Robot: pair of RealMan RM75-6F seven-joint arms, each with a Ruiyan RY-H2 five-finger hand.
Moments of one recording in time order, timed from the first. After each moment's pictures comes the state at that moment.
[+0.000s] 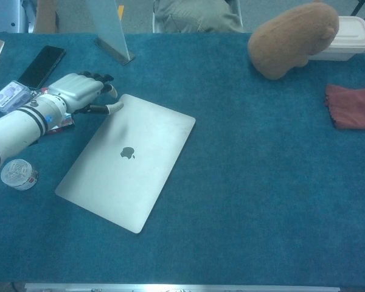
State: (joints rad) left arm -0.81 -1.58 -0.09 -1.36 0.80 0.87 0.66; right arm 0.12 -1.15 0.21 -1.64 -1.29 1.47 -0.03
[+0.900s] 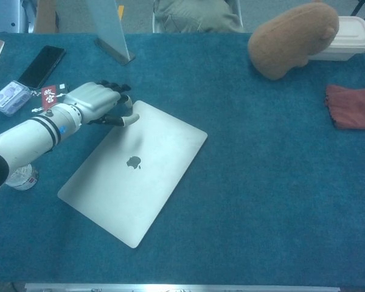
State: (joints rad) left arm -0.85 -1.60 -0.05 -1.47 0.80 0.90 0.71; right arm 0.10 -1.13 0.21 -1.63 -1.29 1.50 0.01
